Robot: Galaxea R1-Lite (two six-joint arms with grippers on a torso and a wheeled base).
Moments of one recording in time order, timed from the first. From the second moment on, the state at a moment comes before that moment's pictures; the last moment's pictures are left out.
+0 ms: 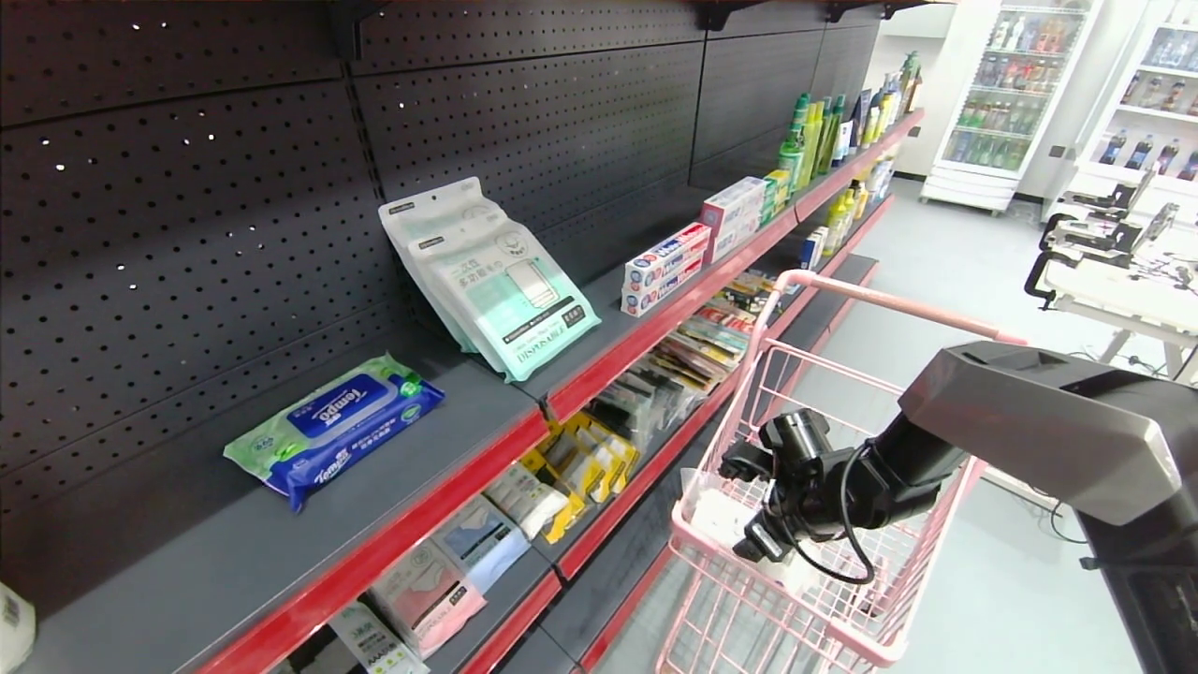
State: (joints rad) left arm 0.00 0.00 0.00 0.00 -0.04 0.00; right arm 0.31 2.45 -1.08 -0.31 -0.06 -0.42
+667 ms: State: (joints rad) left arm 0.00 0.00 0.00 0.00 -0.04 0.00; right arm 0.31 2.46 -1.08 -0.31 -0.06 -0.44
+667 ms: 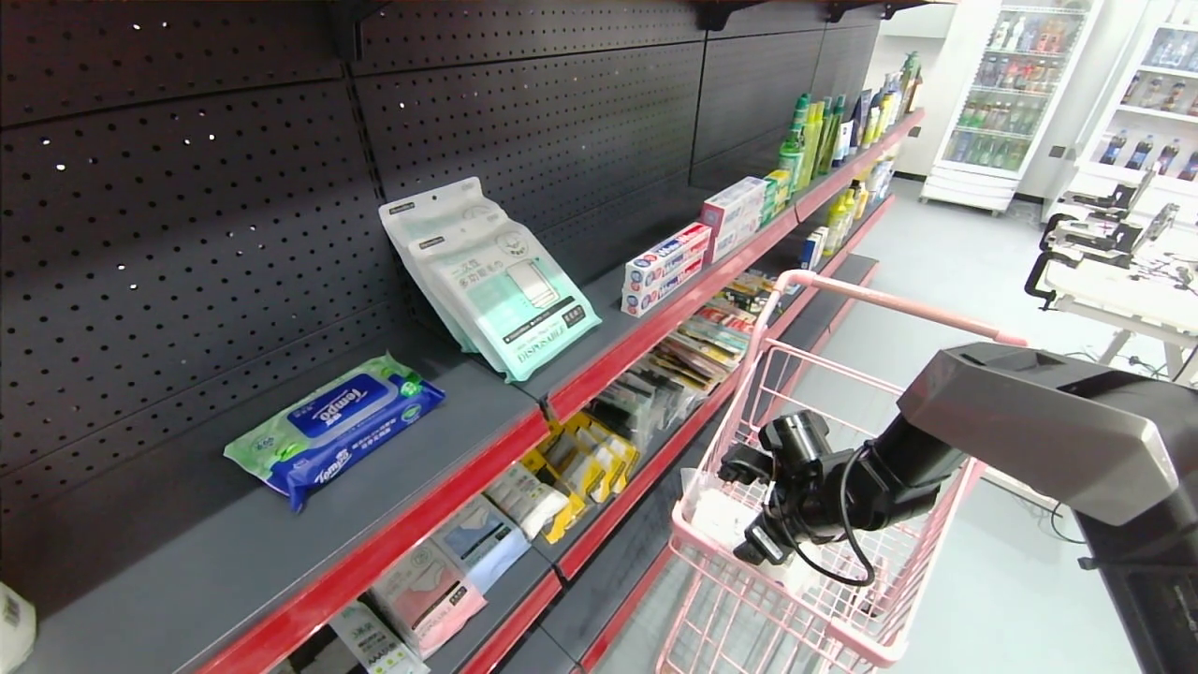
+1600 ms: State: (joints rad) left arm 0.00 0.00 0.00 0.00 -0.04 0.00; right arm 0.29 2.46 -1.09 -0.31 -0.06 -0.43
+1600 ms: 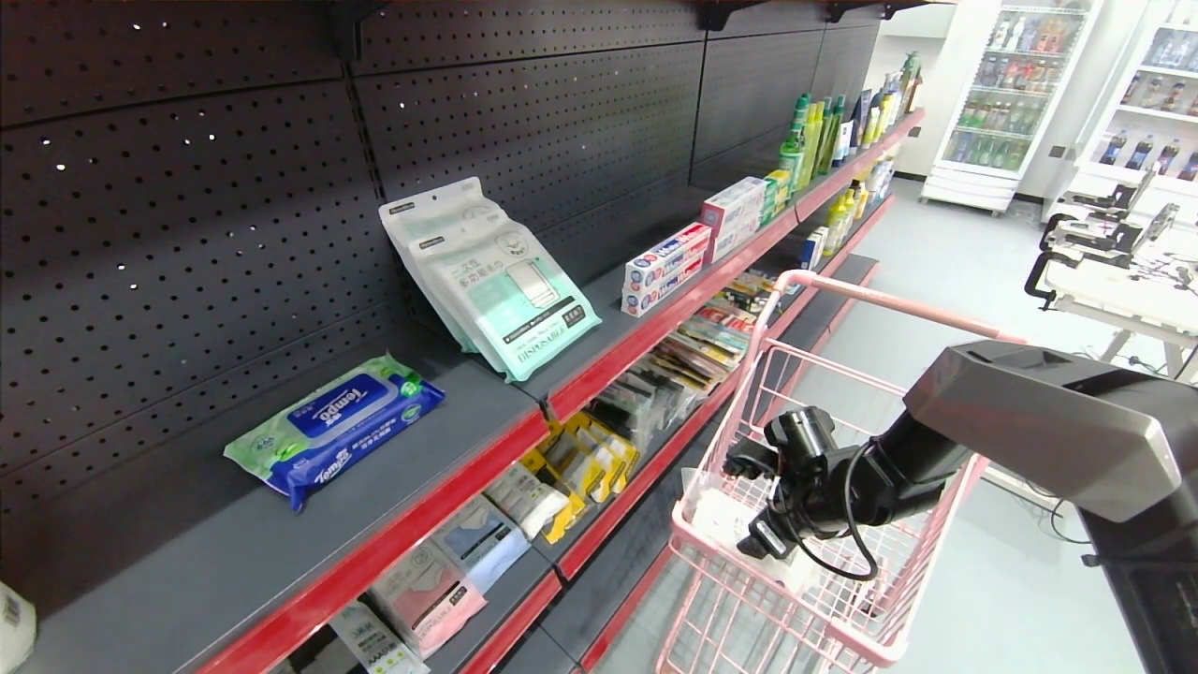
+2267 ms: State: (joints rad) left arm 0.00 0.00 0.00 0.00 -0.04 0.00; right arm 0.29 2.46 -1.09 -0.32 -0.06 -0.43
